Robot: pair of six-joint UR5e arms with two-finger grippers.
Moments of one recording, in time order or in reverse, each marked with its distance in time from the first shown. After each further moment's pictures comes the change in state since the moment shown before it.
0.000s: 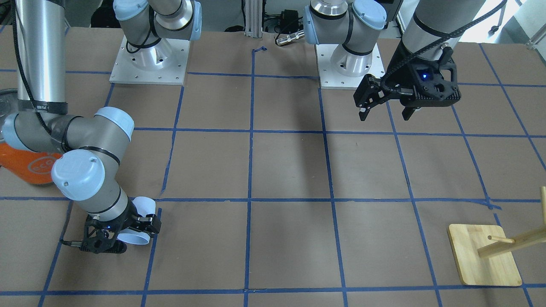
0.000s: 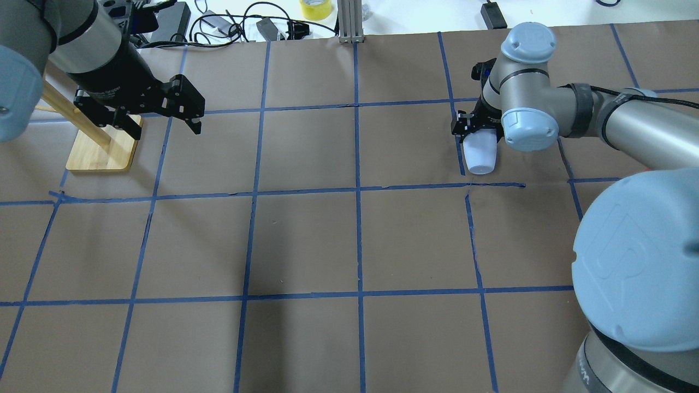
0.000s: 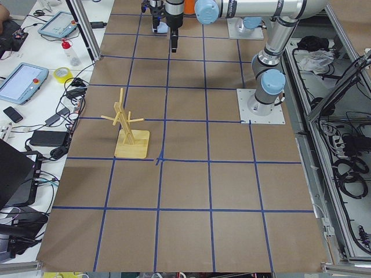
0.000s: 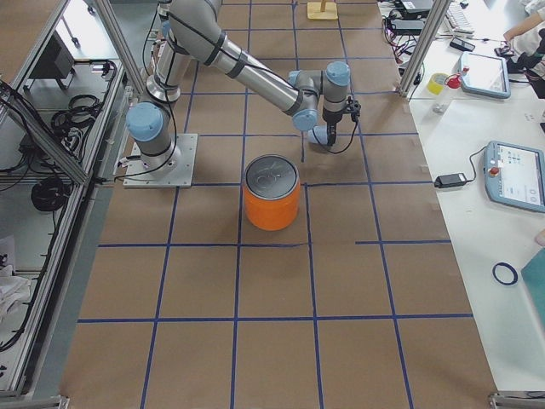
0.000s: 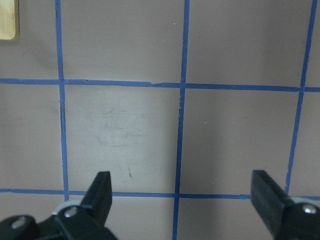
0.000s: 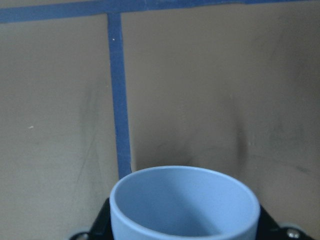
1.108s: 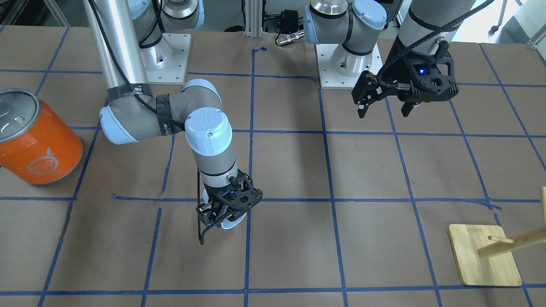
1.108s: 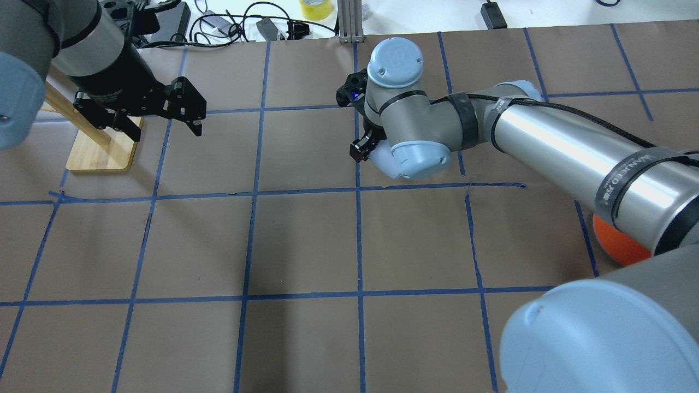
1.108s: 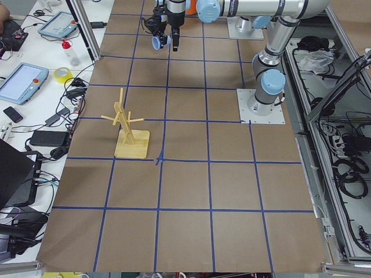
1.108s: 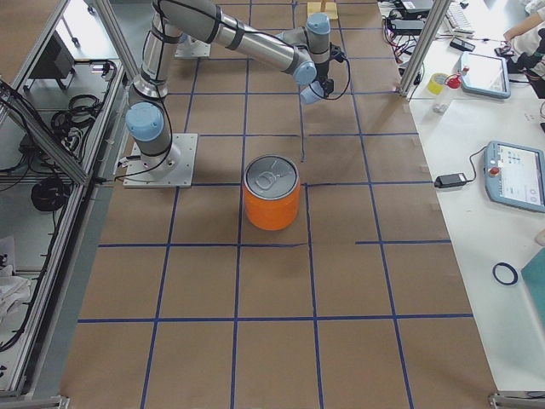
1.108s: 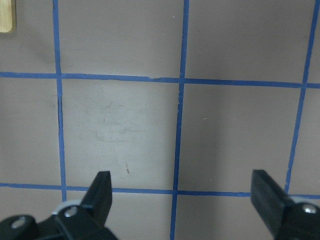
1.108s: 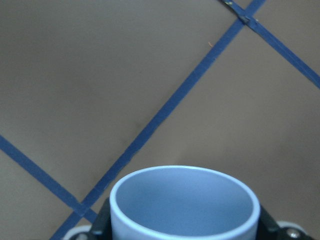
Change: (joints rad) left arm -0.011 0.016 -0.005 0.005 0.019 -0.019; right arm 0.374 -0.019 -0.039 -0.062 0.002 -0.439
